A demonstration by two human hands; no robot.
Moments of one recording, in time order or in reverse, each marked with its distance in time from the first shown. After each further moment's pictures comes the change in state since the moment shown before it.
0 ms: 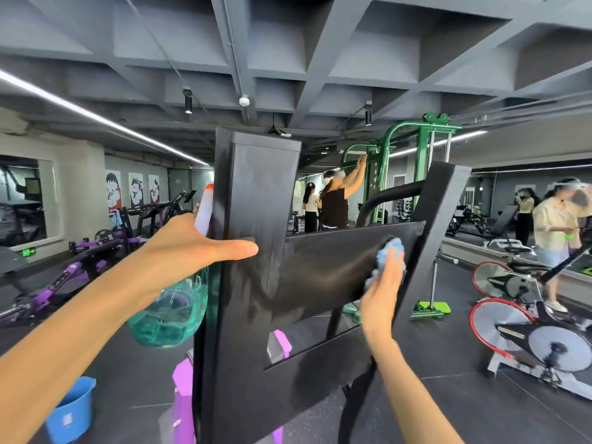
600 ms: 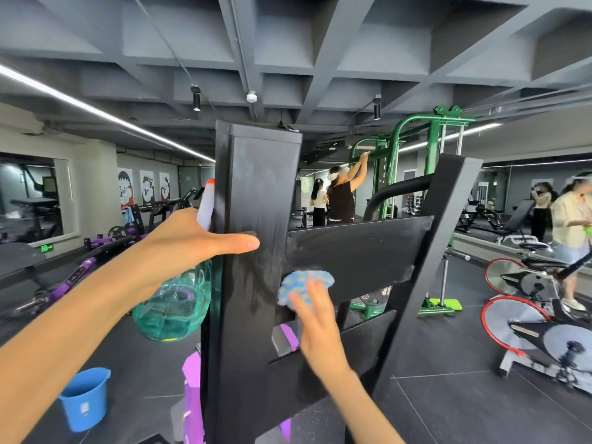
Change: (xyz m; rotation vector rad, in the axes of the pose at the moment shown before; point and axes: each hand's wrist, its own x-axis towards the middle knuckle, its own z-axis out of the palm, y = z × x) left_hand 0.011 -0.012 -0.004 0.004 -0.035 0.008; right_hand -0.093 -0.028 0.045 -0.069 -0.256 -0.658
